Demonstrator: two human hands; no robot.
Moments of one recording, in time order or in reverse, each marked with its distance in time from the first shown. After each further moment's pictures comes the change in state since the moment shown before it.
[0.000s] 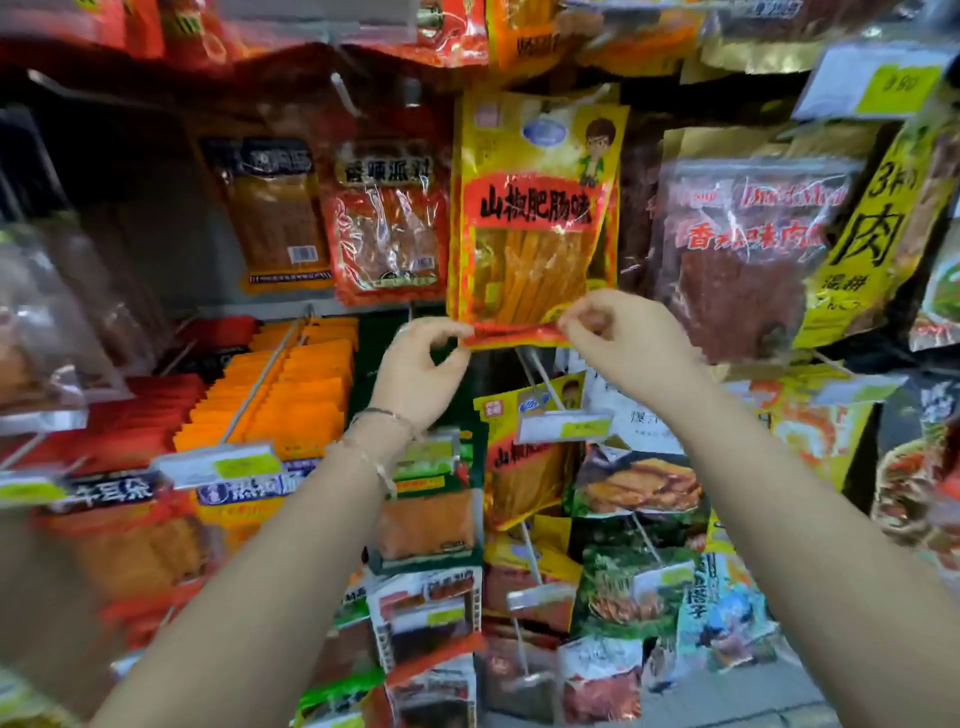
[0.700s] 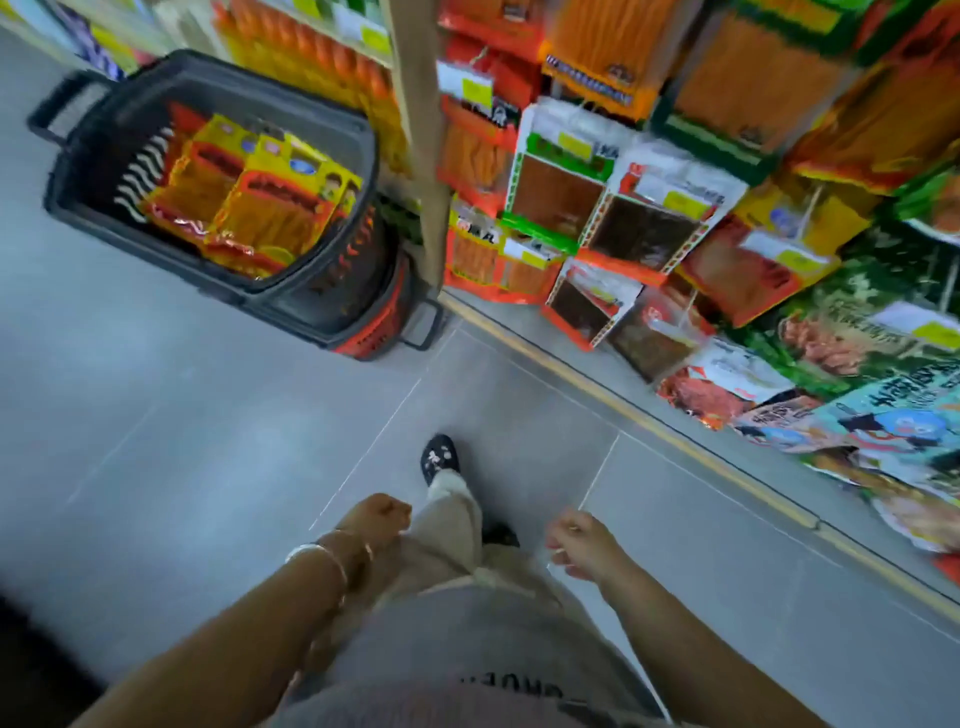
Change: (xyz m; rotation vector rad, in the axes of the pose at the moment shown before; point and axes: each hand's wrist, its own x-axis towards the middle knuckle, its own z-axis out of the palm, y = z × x) left_hand -0.665 -0.027 0.004 -0.163 -0.159 -1.775; right_hand -0.542 0.071 0.136 0.186 -1.474 0.756
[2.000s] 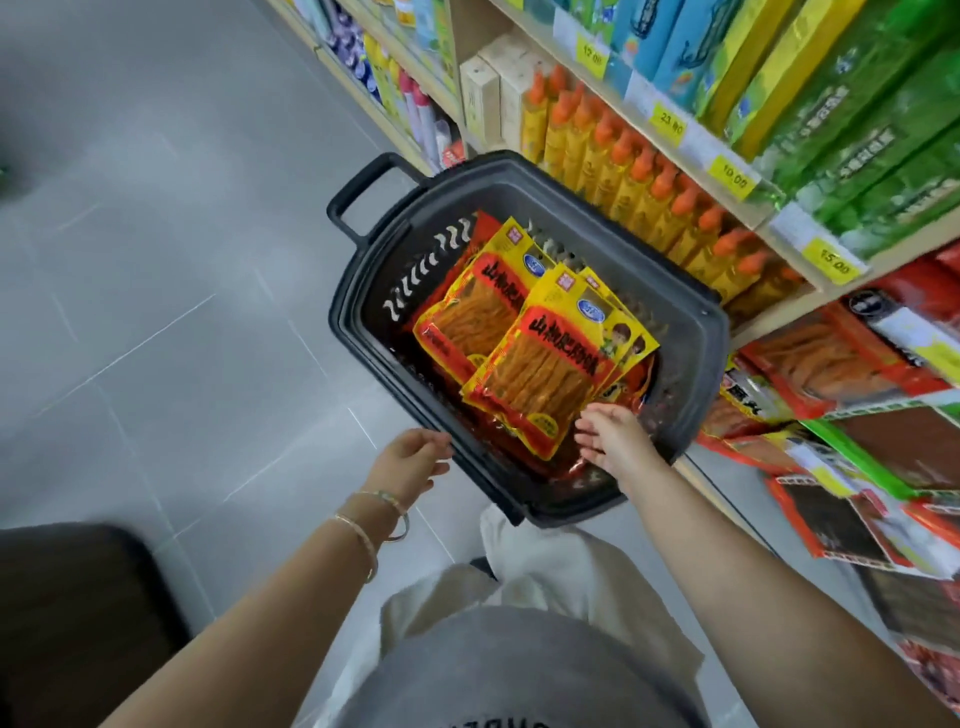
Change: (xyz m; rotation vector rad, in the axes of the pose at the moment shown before) left_hand 0.157 0.065 -0.429 -0.665 0.285 0.060; right_hand 0.221 -0.504 0.224 0.211 -0.068 -0.121
